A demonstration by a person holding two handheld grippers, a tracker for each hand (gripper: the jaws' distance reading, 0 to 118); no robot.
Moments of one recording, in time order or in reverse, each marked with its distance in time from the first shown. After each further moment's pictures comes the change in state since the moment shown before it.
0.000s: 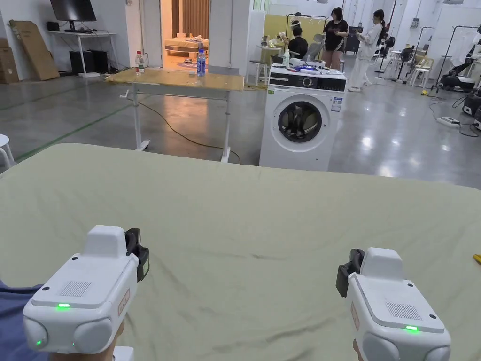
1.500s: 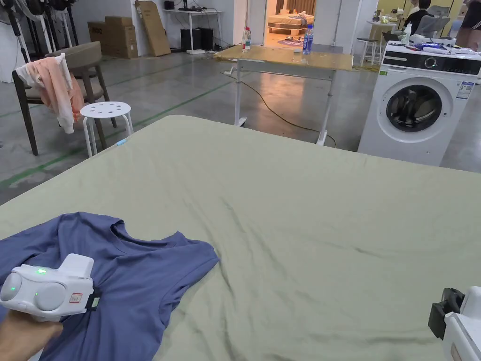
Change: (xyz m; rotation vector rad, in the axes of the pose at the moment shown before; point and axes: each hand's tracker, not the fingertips) left arm -0.239 -0.098 0.009 -0.709 0.211 0.007; right arm -0.035 -0.043 -0.014 -0.142 0.081 0.063
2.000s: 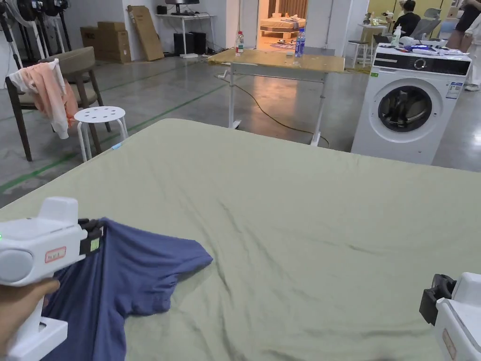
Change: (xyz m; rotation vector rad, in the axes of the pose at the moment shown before) left arm -0.002 0.066 0.104 0.444 -0.130 0.037; right arm 0.000 0.011 0.012 0.038 0.018 -0.029
